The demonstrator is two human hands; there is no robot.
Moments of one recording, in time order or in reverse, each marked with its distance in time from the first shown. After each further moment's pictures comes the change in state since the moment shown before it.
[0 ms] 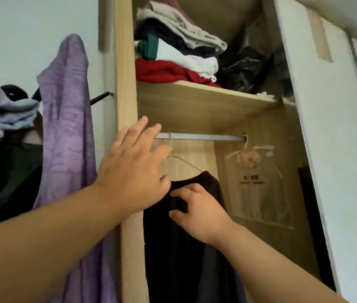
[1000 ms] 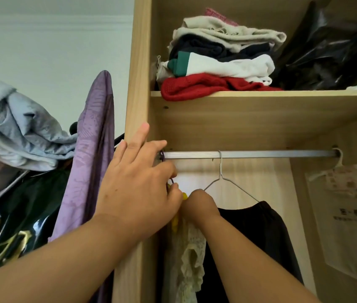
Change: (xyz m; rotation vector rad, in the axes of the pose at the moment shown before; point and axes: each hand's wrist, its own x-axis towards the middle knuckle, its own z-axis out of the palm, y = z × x) left_hand 0.022 0.012 0.007 0.214 0.102 -0.231; right_hand 0.153 -0.013 0.050 0.354 -0.164 0.130
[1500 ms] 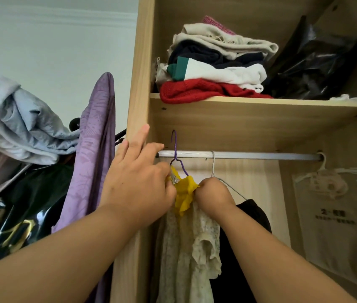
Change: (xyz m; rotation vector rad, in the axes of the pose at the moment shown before) left_hand 0.003 0.004 -0.005 0.075 -0.054 -0.003; right_hand -0.025 0.008 -0.056 -0.064 0.123 -0.039
